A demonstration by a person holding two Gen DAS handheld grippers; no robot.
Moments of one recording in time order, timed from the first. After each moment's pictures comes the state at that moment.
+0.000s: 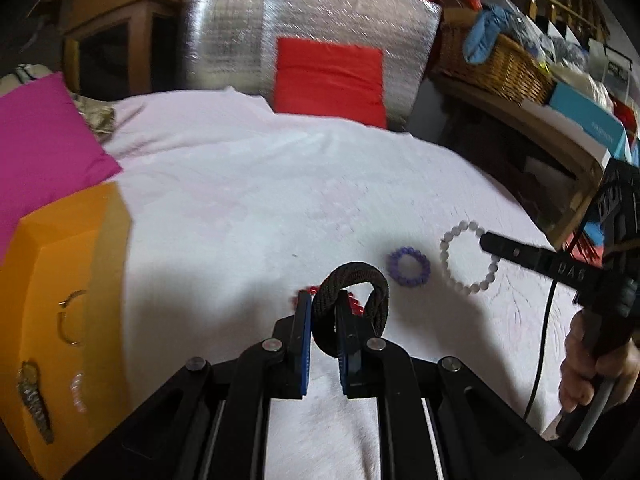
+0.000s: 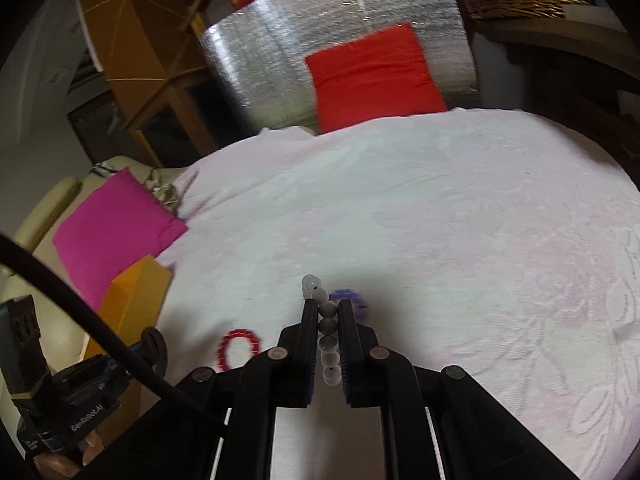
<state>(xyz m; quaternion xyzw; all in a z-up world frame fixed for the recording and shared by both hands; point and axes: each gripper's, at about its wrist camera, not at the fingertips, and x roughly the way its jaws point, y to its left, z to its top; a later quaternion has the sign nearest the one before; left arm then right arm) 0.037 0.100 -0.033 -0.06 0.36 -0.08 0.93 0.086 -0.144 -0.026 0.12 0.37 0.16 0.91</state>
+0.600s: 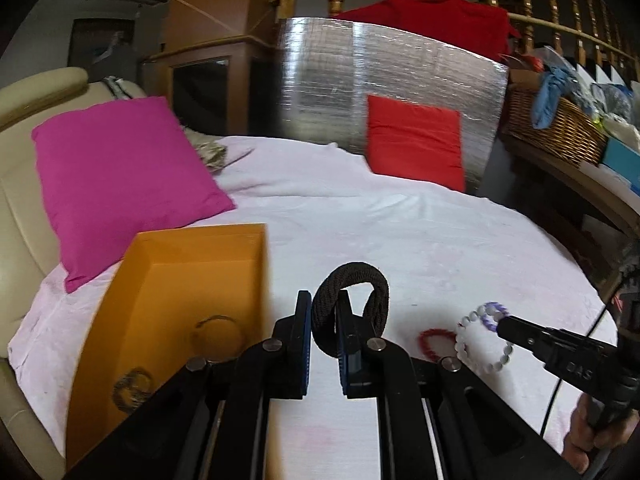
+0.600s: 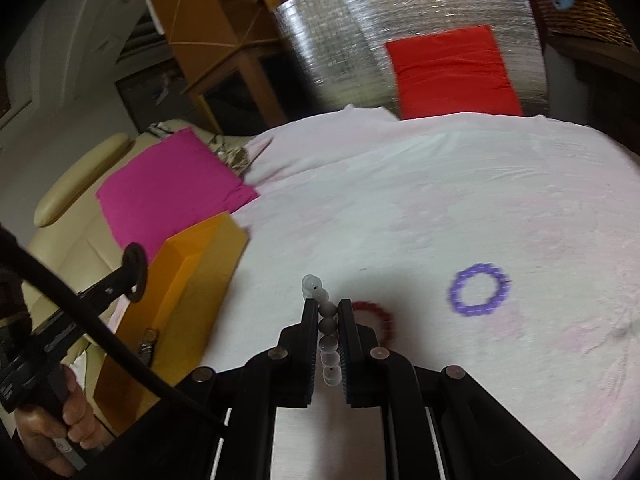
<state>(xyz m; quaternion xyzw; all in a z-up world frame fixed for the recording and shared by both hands) 0.000 0.199 -0.001 -0.07 0.29 0.06 0.95 0.054 -0.032 -0.029 0.08 0.36 0.25 0.89</state>
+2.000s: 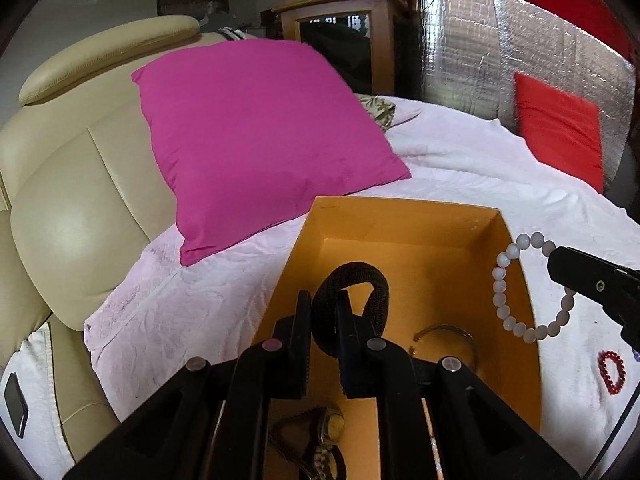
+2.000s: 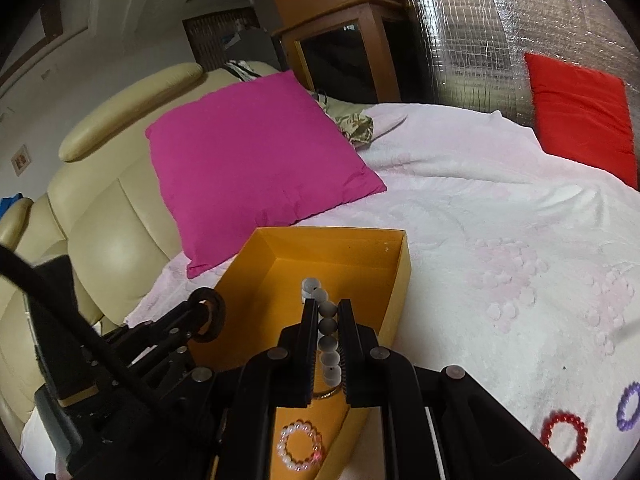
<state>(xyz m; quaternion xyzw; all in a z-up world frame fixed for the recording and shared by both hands) 0.025 0.350 -0.045 -0.07 0.35 0.26 0.90 0.096 0.204 -0.013 -0.01 0.37 0.35 0.86</state>
